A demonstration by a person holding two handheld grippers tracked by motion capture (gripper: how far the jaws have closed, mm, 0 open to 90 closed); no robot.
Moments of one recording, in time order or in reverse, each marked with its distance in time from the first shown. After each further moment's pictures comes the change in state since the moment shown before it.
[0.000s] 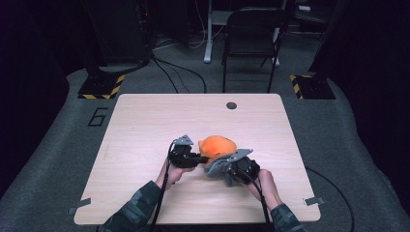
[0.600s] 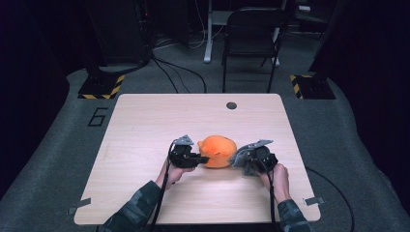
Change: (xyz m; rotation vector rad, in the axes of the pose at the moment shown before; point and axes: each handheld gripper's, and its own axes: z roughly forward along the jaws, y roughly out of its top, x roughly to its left) left arm 0.001 0.000 0.000 0.002 -0.002 -0.002; right arm -0.062 -0.030 0.010 0.071 -0.209 0.283
